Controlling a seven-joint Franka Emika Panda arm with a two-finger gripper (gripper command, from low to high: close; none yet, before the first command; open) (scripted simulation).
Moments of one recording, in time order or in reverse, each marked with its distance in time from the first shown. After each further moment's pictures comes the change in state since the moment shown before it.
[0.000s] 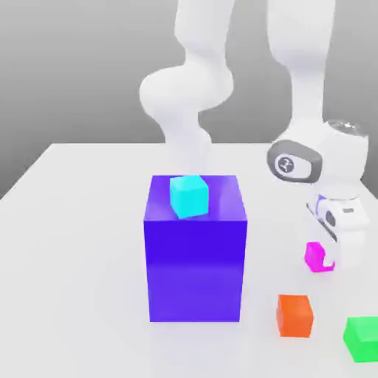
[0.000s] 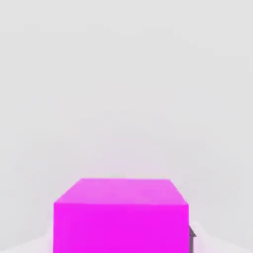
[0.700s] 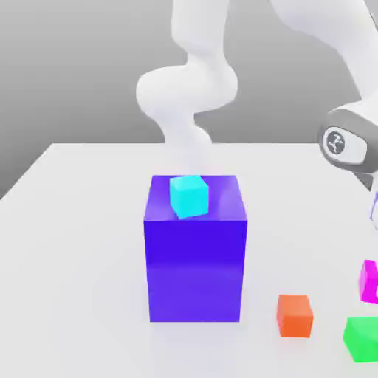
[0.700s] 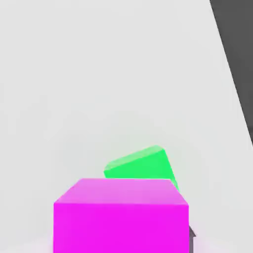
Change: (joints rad) arm -0.163 0.159 -0.124 0.517 0.121 -0.357 0.058
